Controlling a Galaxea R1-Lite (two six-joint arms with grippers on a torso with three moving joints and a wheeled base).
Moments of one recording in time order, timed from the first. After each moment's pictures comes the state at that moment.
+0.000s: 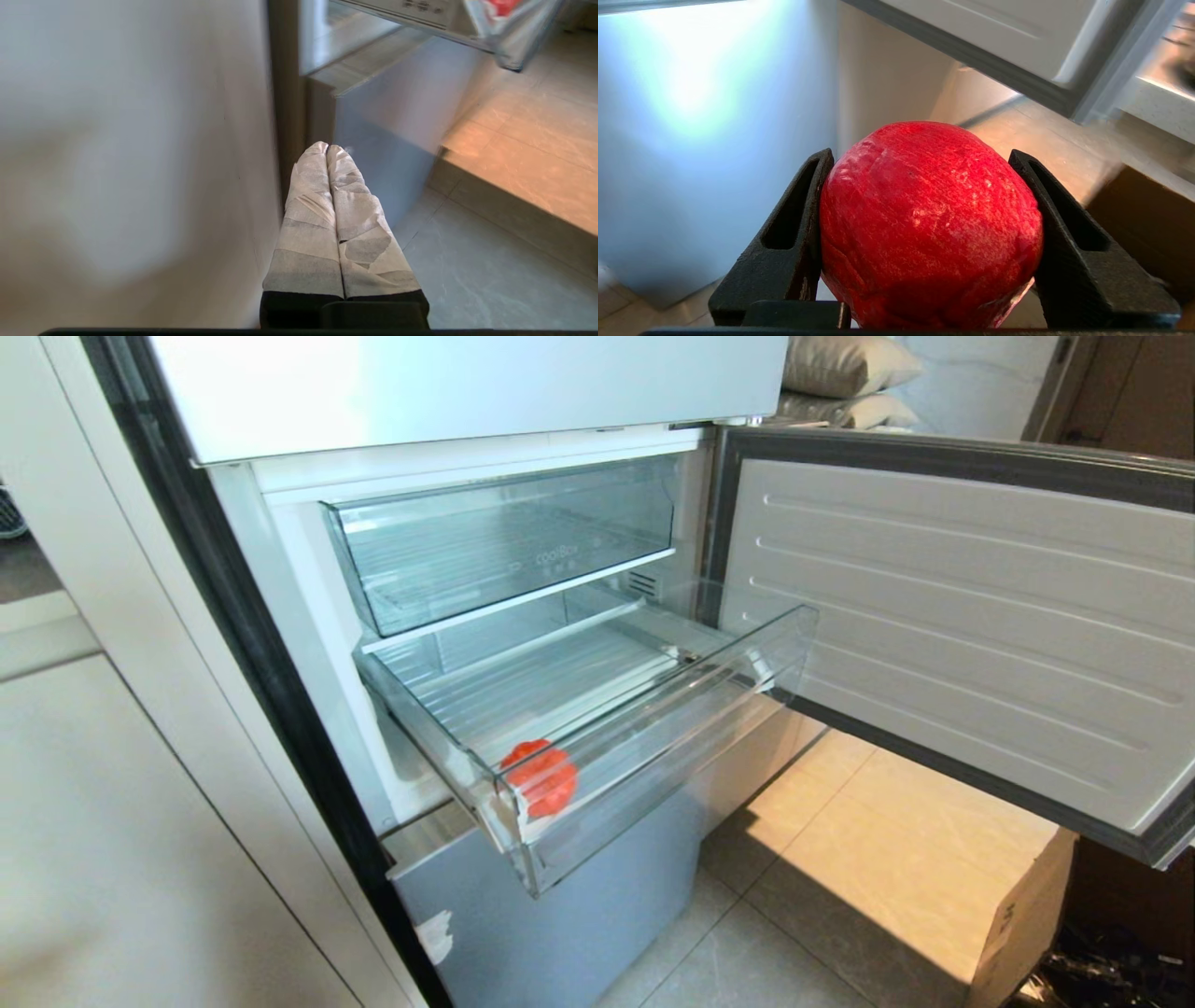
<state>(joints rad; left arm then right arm) -0.01 0.00 -0.01 0.04 0.00 0.00 0.00 0.00 0.00 0.00 0.02 -0.10</state>
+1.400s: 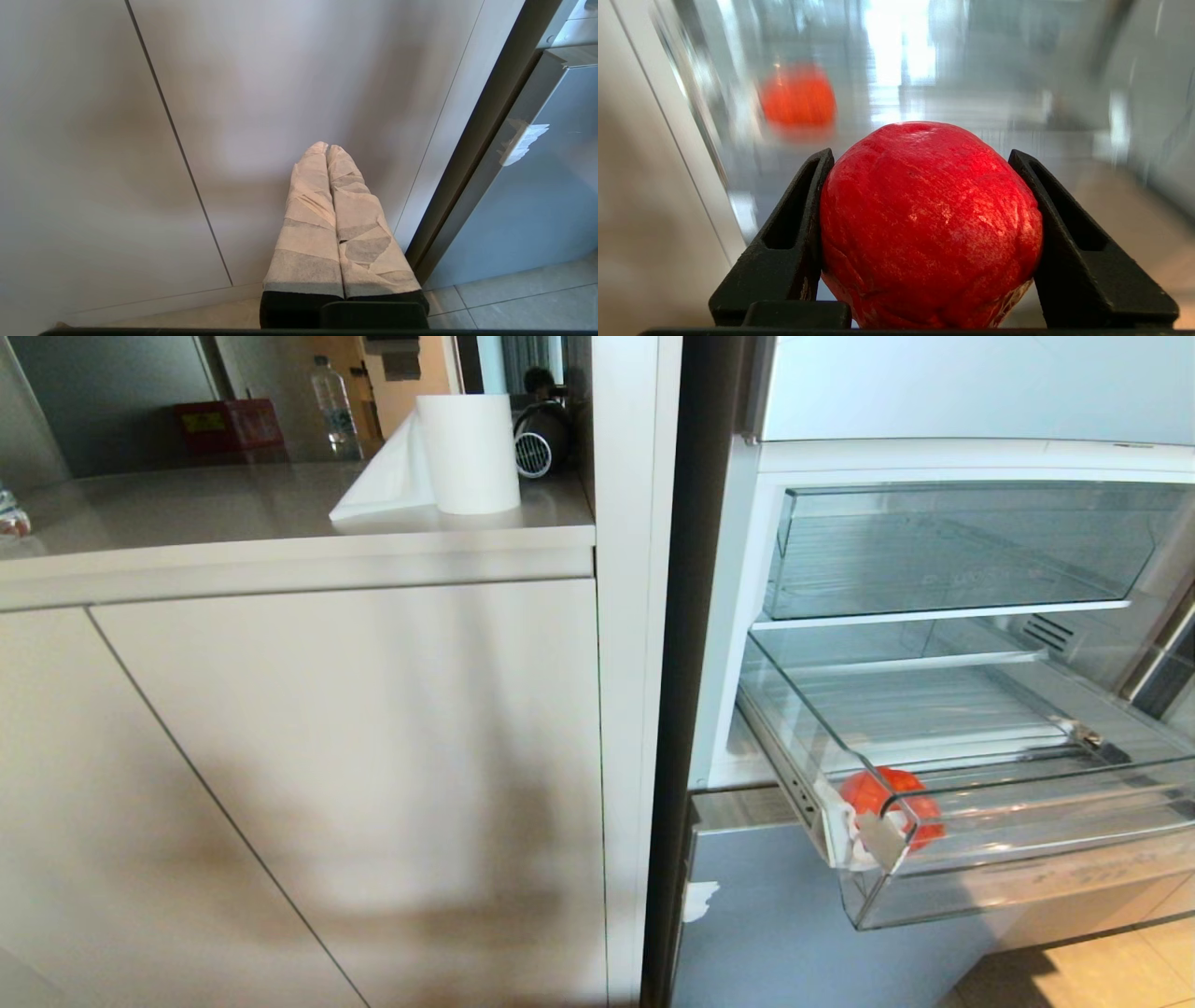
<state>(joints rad) -0.01 0.00 -0.01 0.04 0.00 0.00 0.00 0.20 -0.09 -0.26 0.01 -0.05</state>
